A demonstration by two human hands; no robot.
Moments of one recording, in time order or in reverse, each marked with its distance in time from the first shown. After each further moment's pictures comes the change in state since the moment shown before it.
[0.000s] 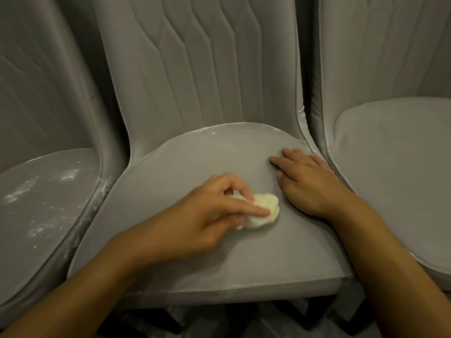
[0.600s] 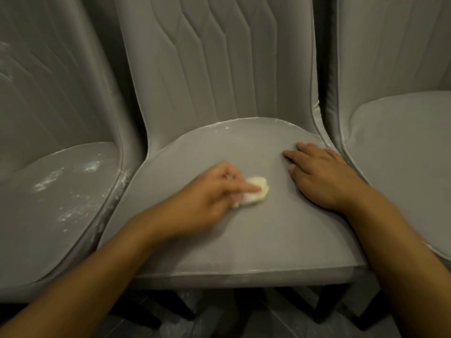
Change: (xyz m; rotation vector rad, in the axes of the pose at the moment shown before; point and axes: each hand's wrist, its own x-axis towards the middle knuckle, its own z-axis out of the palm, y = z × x) left_hand -0.009 -0.013 -0.007 0.020 0.041 -0.170; right_hand -0.002 -0.003 0.000 -0.031 0.008 0.003
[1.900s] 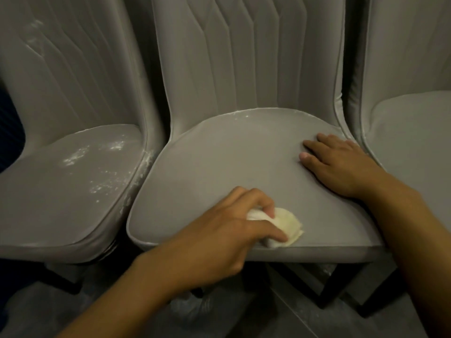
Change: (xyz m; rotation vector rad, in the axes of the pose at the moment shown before) left_hand -0.074 0.049 0.018 0.082 0.003 0.115; right_hand 0.000 -0.004 0.000 -0.123 -0.012 -0.010
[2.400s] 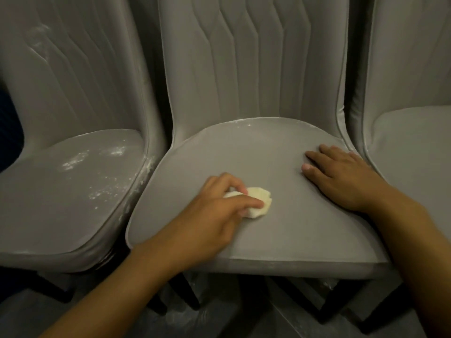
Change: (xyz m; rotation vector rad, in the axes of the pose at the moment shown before) left_hand 0.001 -0.052 0.004 -0.008 0.226 -0.177; right_hand -0.001 -0.003 -0.003 -0.019 -0.004 -0.014
